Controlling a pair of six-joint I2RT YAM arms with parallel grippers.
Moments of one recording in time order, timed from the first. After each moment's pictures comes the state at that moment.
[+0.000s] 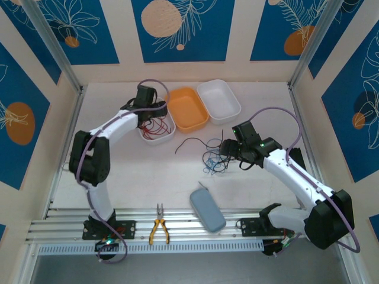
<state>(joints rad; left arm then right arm) -0.36 1.84 1.39 -0.31 -0.13 -0.39 0.47 1.17 0.89 -0.78 0.11 0.69</state>
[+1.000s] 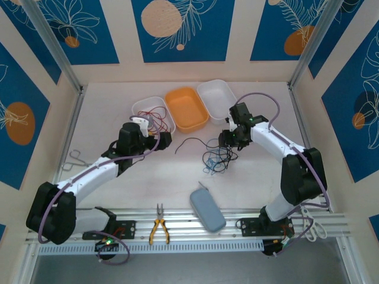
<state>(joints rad) -0.45 1.25 0.68 0.10 0.17 -0.44 0.32 1.59 1.13 -0.75 -0.11 0.24</state>
